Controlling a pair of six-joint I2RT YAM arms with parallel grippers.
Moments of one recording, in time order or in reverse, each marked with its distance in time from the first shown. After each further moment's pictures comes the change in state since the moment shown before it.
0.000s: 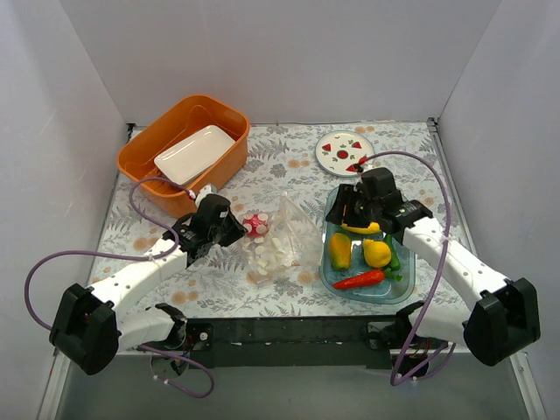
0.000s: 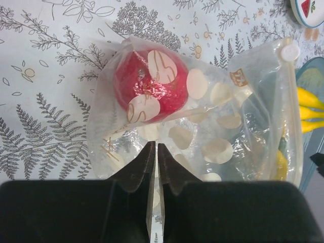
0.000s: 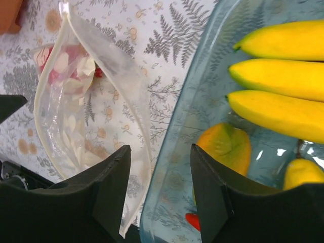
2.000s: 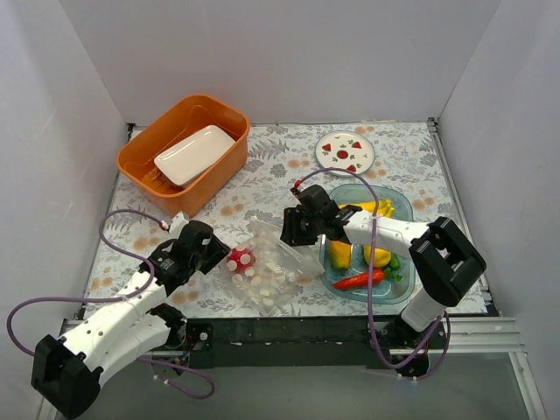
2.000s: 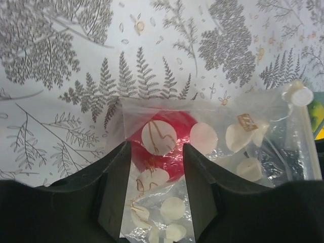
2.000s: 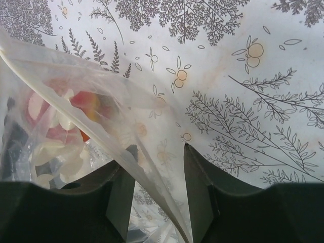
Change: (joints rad) left arm -0.002 -0.323 -0.134 -0.270 -0.144 -0.138; right arm 0.333 0.455 0.058 0.293 -0.080 0.119
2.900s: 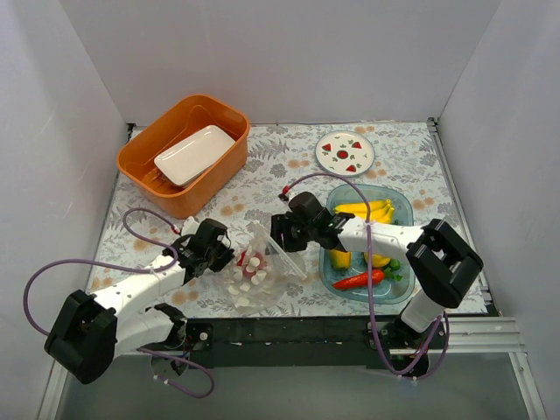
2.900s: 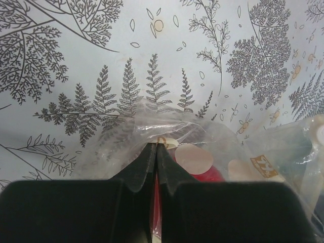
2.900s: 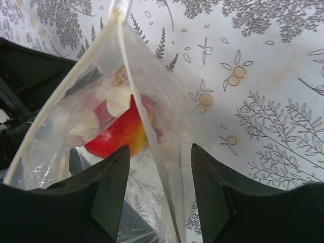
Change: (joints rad) left arm 0.000 0.259 -0.077 0.204 0.040 -0.157; right arm 0.077 -0.005 -0.027 0.101 -0.029 0.026
